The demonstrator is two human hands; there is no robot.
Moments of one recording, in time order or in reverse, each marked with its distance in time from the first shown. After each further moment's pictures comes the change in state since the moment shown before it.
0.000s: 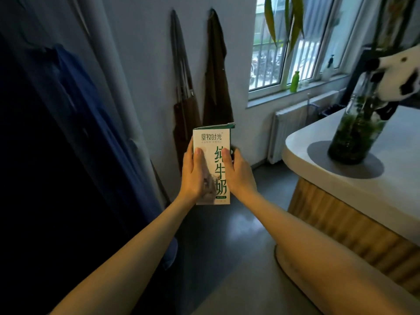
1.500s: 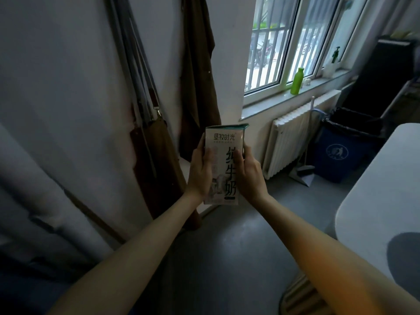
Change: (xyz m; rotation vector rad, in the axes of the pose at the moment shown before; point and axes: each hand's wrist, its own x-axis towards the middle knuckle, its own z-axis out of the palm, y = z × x) left_hand 0.461 -0.153 0.122 0.004 -0.157 0.080; right_hand 0.424 0.229 0.062 -0.087 0.061 -0.013
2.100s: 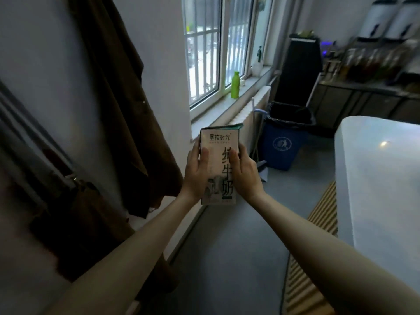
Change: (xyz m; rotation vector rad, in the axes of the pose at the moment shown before) left_hand 0.237 -0.074 0.090 -0.245 -0.381 0.027; right_hand 0.180 0.113 -0.016 -0.118 0.292 0.162
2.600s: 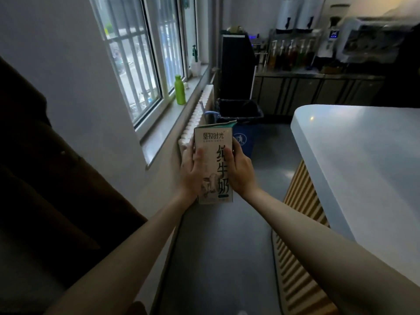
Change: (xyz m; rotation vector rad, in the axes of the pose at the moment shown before) left_hand 0.148 -0.057 0.054 -0.062 -0.209 -0.016; right_hand 0.104 0.077 -0.021 -0.132 0.245 0.143
